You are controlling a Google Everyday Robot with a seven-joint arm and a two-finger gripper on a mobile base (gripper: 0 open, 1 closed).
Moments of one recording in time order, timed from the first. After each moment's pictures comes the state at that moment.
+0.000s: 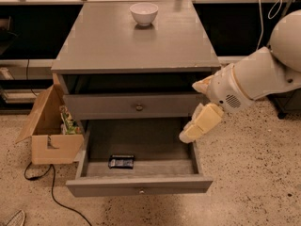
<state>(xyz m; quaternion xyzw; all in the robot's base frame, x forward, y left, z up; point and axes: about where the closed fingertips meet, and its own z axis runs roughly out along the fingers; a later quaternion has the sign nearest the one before) 0.474 -0.099 0.856 -0.54 0.77 0.19 0.28</state>
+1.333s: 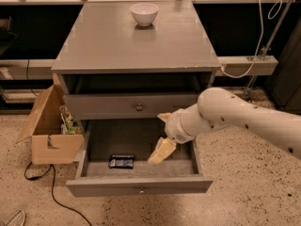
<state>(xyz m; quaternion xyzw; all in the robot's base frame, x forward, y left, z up) 0.531 -0.020 0.665 -0.59 0.72 0.20 0.30</state>
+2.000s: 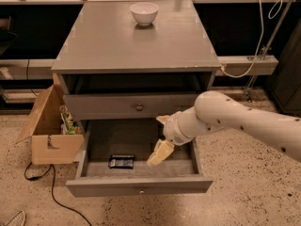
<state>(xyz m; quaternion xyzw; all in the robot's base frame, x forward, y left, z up) 0.534 -0.018 0.648 -0.59 0.72 0.20 0.29</state>
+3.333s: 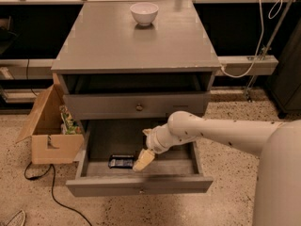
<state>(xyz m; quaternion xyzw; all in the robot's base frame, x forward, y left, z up) 0.582 0.041 0.512 -0.59 0.73 0.22 0.28</state>
